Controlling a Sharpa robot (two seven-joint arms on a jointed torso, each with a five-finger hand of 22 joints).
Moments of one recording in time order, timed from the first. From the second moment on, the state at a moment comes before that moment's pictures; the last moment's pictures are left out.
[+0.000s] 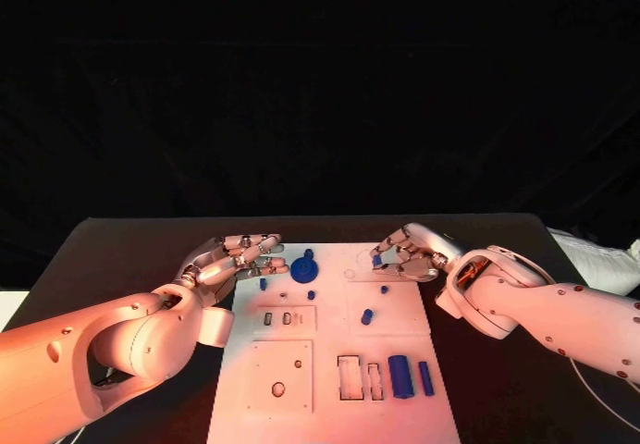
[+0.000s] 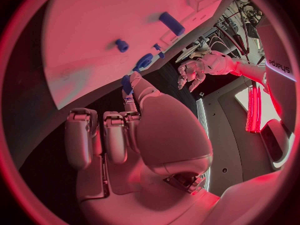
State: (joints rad) left arm 1.18 -0.94 -0.03 1.73 0.08 -0.32 0.40; left_hand 1.44 -0.07 0.17 0.14 0.16 0.99 0.22 0.07 0.07 1.06 0.17 0.07 0.07 1.14 0.11 0.16 0.14 0.17 0.96 0.22 0.29 0.10; right arm 1.13 -0.91 0.06 1.53 -1.23 -0.42 0.04; right_hand 1.42 0.00 0.20 0.05 0.09 1.14 0.11 0.11 0.08 1.46 0.02 1.49 1.31 1.47 -0.05 1.56 1.31 0.06 1.46 0.06 1.46 1.31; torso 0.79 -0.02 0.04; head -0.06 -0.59
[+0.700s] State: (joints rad) left arm 1.18 -0.95 -0.03 1.72 0.08 -0.32 0.40; left_hand 1.44 -0.07 0.17 0.14 0.16 0.99 0.22 0.07 0.07 1.06 0.17 0.07 0.07 1.14 0.11 0.16 0.14 0.17 0.96 0.22 0.29 0.10; right arm 1.08 -0.69 0.05 1.60 -1.39 -0.40 -0.16; right_hand 1.41 0.01 0.21 0.05 0.09 1.14 0.11 0.11 0.08 1.47 0.01 1.48 1.31 1.47 -0.05 1.56 1.31 0.06 1.46 0.06 1.46 1.31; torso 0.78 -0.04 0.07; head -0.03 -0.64
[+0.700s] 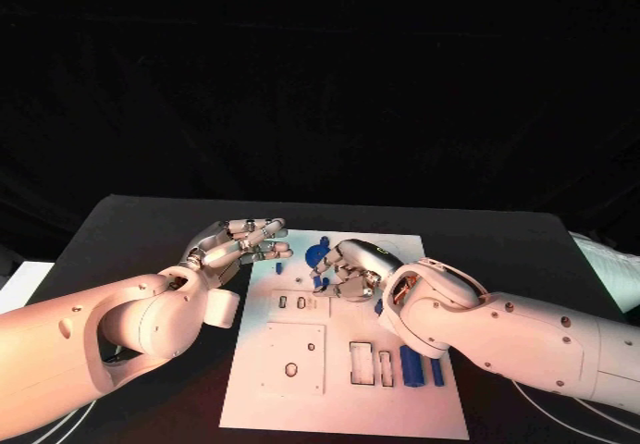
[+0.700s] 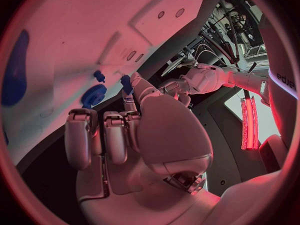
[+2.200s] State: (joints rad) left arm 1.18 -0.95 -0.03 1.71 0.08 -0.32 0.41; left_hand 1.44 -0.07 0.18 0.14 0.16 0.99 0.22 0.07 0.07 1.06 0.17 0.07 0.07 1.14 0.11 0.16 0.14 0.17 0.96 0.22 0.29 0.10; right arm 1.06 -0.64 0.04 1.58 -1.57 -0.29 -0.27; right_hand 1.33 -0.04 0.20 0.06 0.09 1.15 0.10 0.09 0.09 1.47 0.01 1.42 1.31 1.47 -0.05 1.56 1.31 0.06 1.46 0.06 1.46 1.31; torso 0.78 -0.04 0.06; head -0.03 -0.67
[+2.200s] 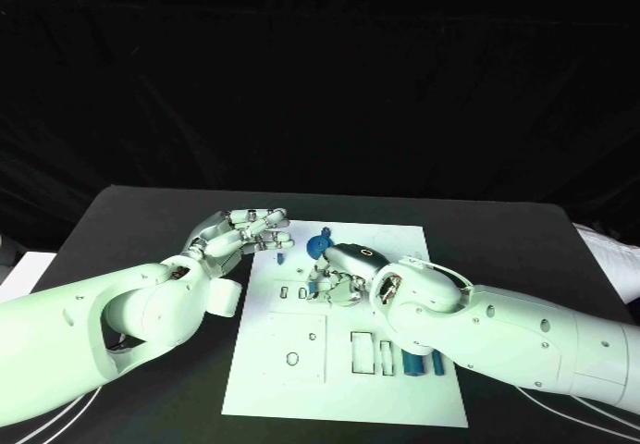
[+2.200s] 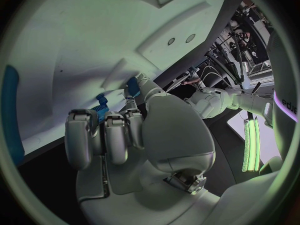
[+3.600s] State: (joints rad) left arm 1.18 -0.93 -0.03 1.67 0.03 -0.32 0.31; left_hand 1.41 -0.08 0.18 0.16 0.16 1.08 0.14 0.10 0.07 1.27 0.07 0.14 0.09 1.45 0.00 0.41 0.32 0.17 1.23 0.11 0.46 0.18; right arm 1.08 -0.73 0.05 1.64 -1.37 -0.45 -0.02; right_hand 1.36 -0.10 0.03 0.21 0.14 0.96 0.15 0.06 0.07 1.41 0.06 1.25 1.31 1.47 -0.02 1.52 1.31 0.06 1.42 0.09 1.42 1.26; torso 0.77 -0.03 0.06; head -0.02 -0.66
